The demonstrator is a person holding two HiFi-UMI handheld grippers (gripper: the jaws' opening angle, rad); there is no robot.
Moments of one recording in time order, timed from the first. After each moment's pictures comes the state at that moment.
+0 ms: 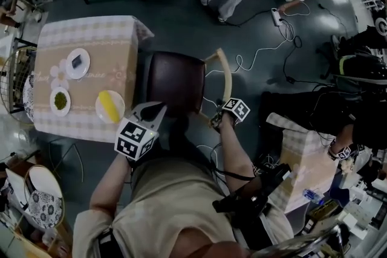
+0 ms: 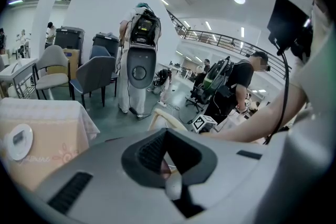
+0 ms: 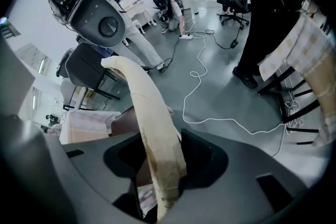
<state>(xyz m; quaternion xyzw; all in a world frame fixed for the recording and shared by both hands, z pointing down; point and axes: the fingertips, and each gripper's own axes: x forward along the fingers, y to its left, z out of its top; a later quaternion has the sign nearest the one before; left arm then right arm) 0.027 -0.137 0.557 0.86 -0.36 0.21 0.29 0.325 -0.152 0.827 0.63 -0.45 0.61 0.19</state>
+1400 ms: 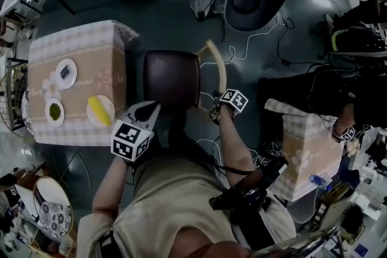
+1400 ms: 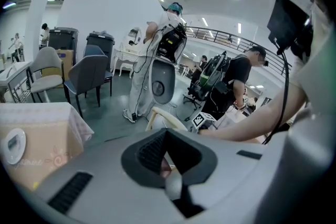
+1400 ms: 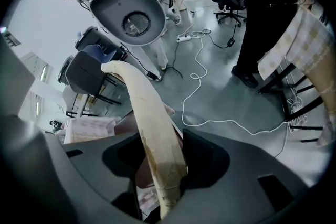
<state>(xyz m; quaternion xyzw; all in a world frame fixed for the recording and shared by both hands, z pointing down) 0.068 -0.135 0.555 0.87 -0.34 0.23 0.28 0.363 -0.150 0.824 0.63 -0.45 0.62 0.16</state>
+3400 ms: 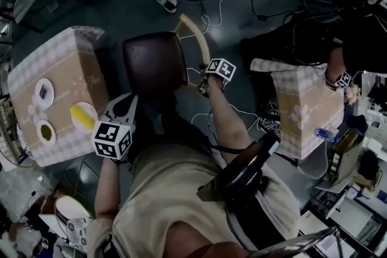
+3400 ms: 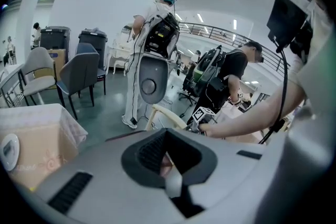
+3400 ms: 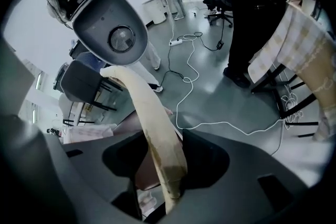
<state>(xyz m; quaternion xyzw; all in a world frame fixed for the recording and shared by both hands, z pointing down) 0.096 -0.129 0.555 0.87 -0.32 0.25 0.28 0.411 -0.140 0.815 0.64 -0.43 0.62 0.14</state>
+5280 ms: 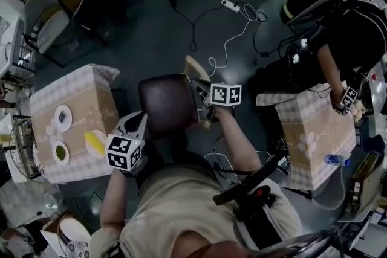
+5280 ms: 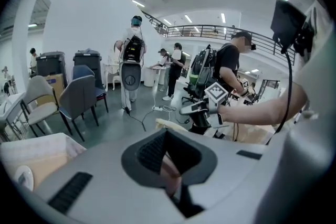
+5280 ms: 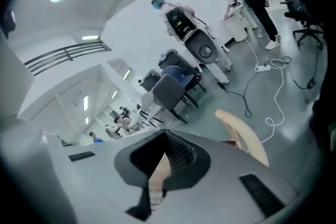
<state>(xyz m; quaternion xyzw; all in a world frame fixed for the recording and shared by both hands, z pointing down) 0.139 -0.145 0.511 0.89 -0.34 0.25 0.18 0.334 -0.234 0.602 0.44 -0.77 0.46 0.02</state>
